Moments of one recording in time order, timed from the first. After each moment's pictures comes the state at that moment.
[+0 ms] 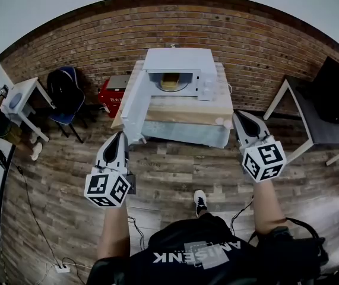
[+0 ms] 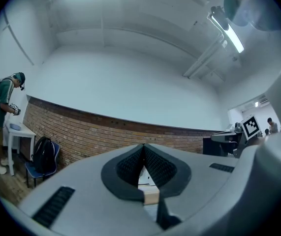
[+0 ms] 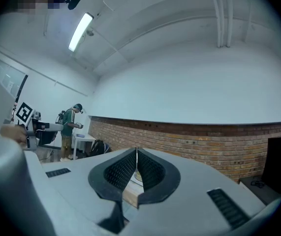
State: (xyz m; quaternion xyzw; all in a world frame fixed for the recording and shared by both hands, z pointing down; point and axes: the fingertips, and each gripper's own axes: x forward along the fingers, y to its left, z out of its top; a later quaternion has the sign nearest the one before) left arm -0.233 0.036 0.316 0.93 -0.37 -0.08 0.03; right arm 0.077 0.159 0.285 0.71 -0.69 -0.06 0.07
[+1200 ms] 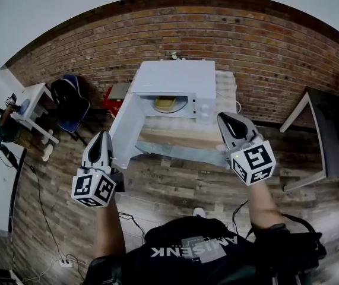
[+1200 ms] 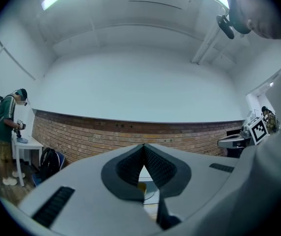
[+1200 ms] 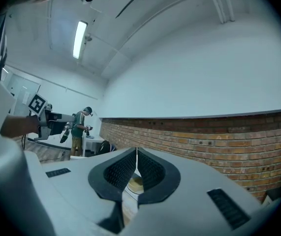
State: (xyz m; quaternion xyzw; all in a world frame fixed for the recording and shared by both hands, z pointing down) left arm -0.058 -0.112 0.275 0.89 -0.45 -0.06 0.00; right arm 0.258 -0.023 0.295 0.63 -0.77 -0.06 0.07
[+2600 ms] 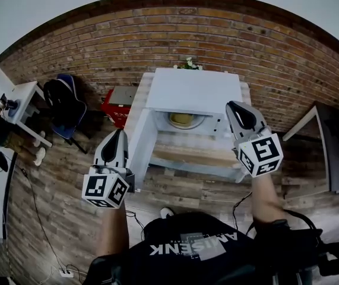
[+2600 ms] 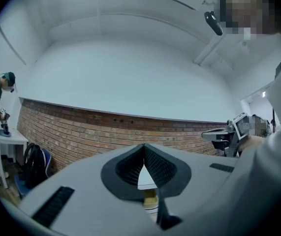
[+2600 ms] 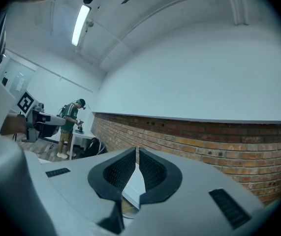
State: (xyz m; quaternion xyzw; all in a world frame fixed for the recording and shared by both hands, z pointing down) left arm -0.072 -0.291 0.303 0.92 -0.39 -0.06 0.01; right arm 0.223 -0.225 0.281 0.66 -0.74 -0.09 0.10
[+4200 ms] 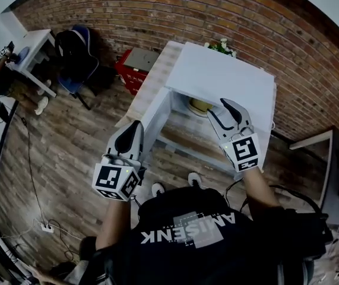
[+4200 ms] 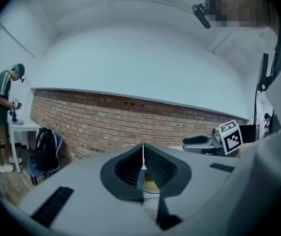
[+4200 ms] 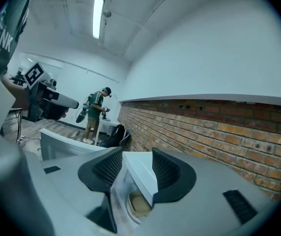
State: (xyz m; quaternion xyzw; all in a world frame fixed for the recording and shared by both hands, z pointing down) left arm -0.072 -0.327 0.387 0.90 -0.44 -0.01 0.07; right arm 0.146 -0.345 0.406 0.52 -0.83 -0.09 0.18
